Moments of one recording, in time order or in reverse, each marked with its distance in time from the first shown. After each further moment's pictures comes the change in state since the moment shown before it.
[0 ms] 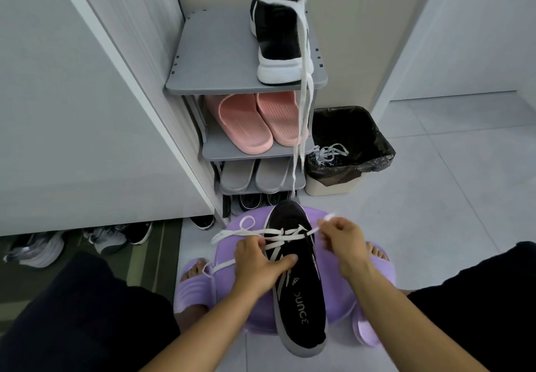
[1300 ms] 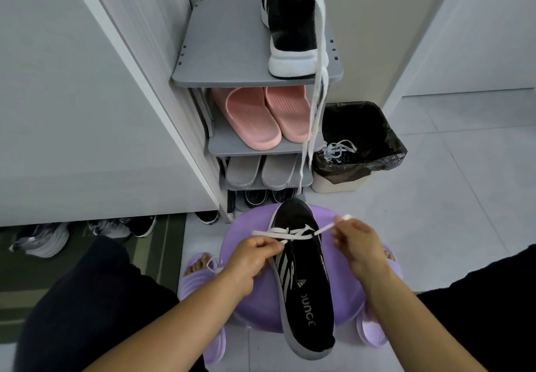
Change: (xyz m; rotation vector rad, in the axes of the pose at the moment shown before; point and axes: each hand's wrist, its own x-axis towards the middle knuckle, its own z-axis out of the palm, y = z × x) left_hand 0.009 0.012 -0.026 -0.472 -0.246 -0.313; right_hand 0.000 -0.003 -0.004 0.257 -0.005 0.110
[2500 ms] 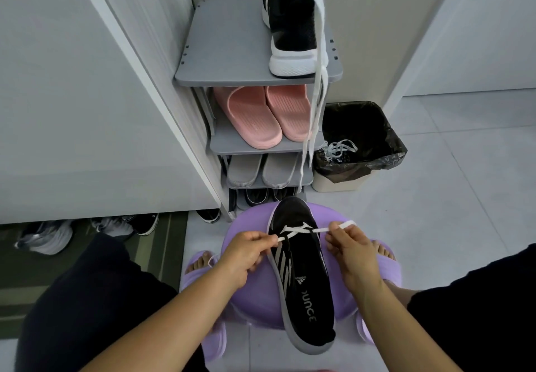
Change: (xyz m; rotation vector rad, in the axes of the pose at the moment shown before) left_hand -0.002 0.004 -0.011 0.065 0.011 0.014; right_hand -0.014 0.023 0.002 0.147 -0.045 -0.069
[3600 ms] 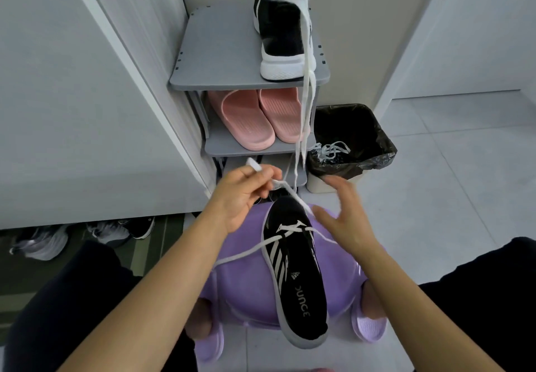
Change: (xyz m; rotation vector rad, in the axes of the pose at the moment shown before) left_hand -0.010 0.088 -0.011 -0.309 -0.202 0.476; right_hand 0.008 -0.046 0.007 -1.019 -0.215 -0.695
